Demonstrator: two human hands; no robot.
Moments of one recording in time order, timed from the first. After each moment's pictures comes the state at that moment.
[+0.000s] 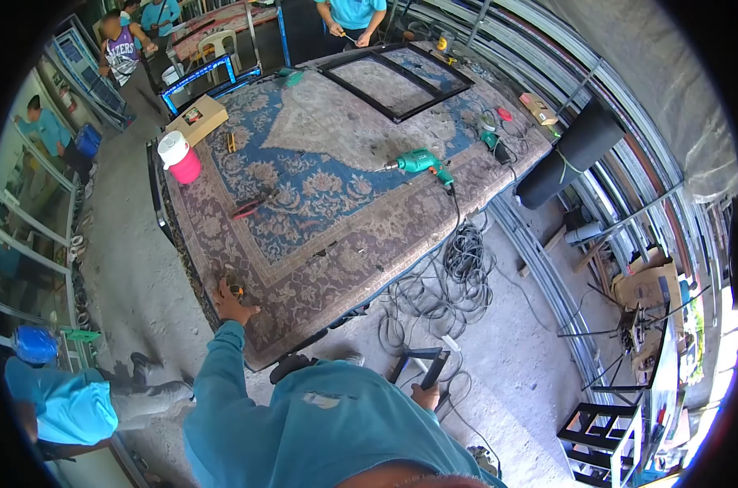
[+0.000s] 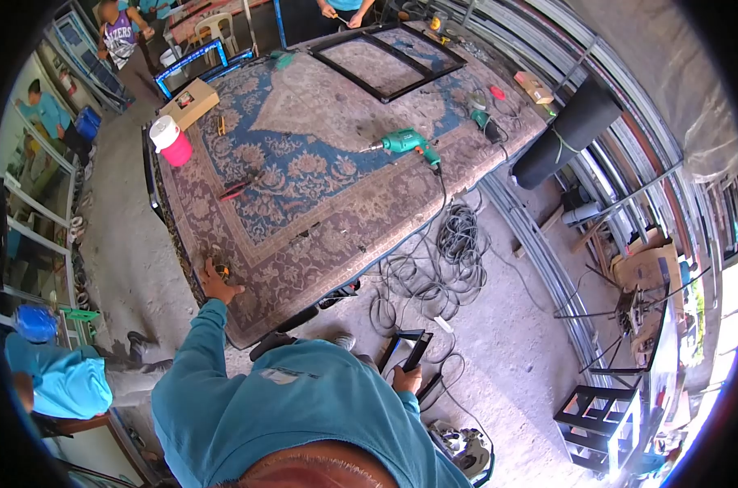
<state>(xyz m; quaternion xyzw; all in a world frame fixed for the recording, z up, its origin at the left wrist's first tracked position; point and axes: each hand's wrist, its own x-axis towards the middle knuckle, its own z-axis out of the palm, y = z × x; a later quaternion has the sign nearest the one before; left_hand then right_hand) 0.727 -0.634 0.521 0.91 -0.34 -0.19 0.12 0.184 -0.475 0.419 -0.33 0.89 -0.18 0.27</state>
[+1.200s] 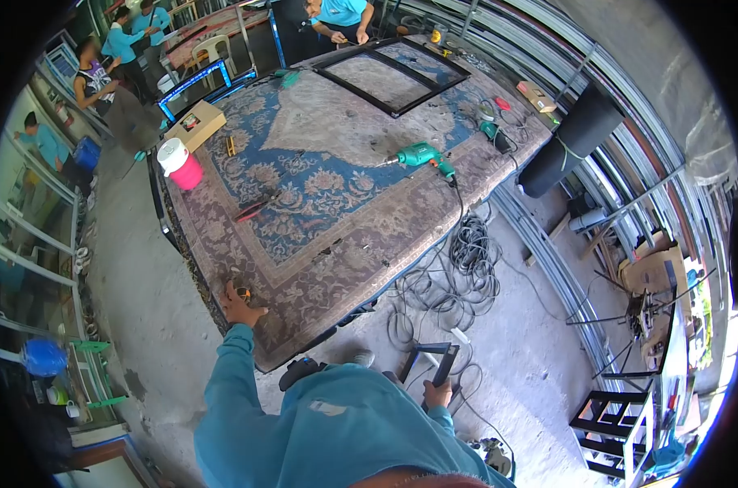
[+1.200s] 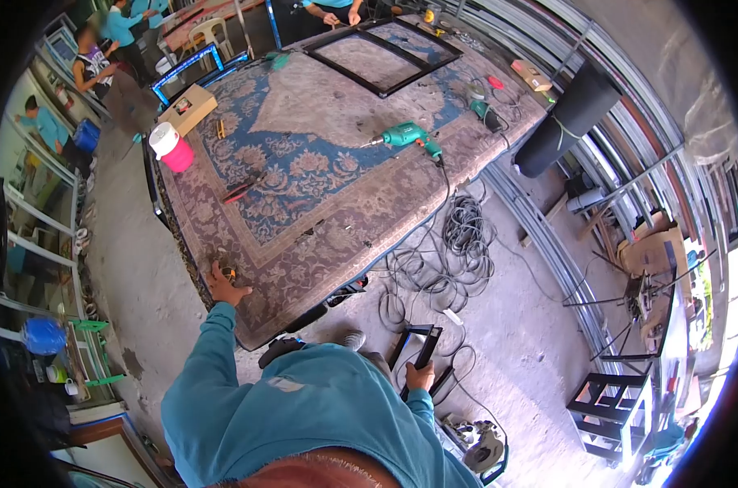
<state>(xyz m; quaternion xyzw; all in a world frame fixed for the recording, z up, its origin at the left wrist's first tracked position) 0.732 -0.631 0.510 0.90 -0.38 -0.17 0.14 0.166 -0.458 0.390 -0.32 0.88 -0.18 0.31</state>
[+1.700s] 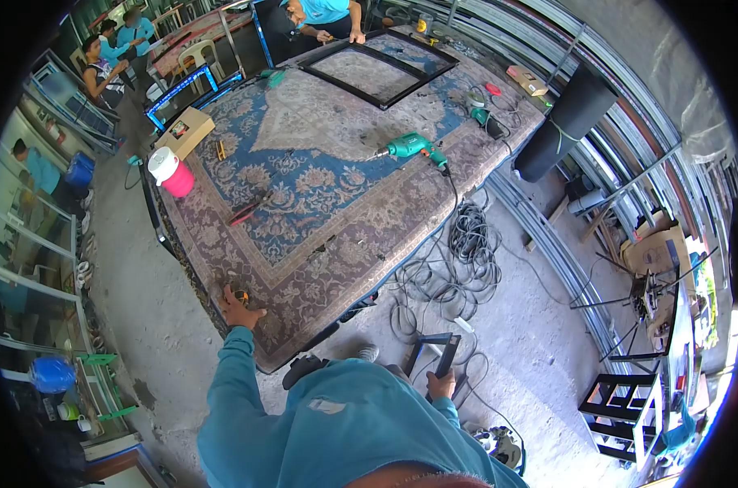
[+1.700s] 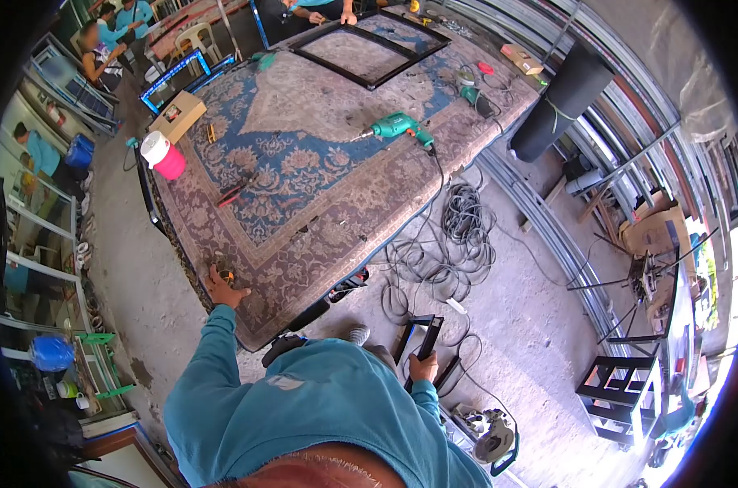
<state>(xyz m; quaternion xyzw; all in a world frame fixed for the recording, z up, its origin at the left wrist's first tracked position) 0.728 -0.634 0.512 0.90 -0.37 -0.19 0.13 0.169 -0.465 0.403 -0.32 0.87 -0.18 0.33</state>
